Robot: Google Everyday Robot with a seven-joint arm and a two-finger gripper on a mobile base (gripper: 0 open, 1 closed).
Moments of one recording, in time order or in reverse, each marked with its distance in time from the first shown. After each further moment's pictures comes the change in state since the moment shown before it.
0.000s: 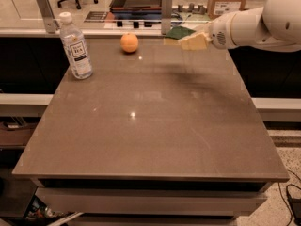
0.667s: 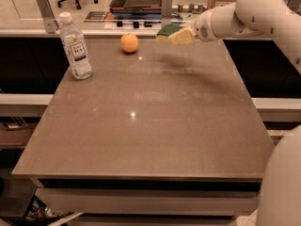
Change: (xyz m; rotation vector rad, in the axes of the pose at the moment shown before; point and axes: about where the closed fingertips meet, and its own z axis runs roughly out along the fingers) arm -0.006 -0.030 0.064 0.017 0.049 -0.022
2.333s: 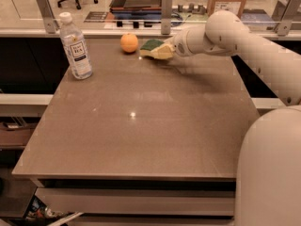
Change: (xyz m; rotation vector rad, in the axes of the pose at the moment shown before) arm 0.027 0.032 0.088 -0.059 -0.002 0.015
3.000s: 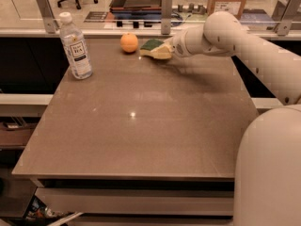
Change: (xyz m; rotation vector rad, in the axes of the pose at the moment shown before) arm 0.001 0.004 0.005 -0.009 0.002 0.000
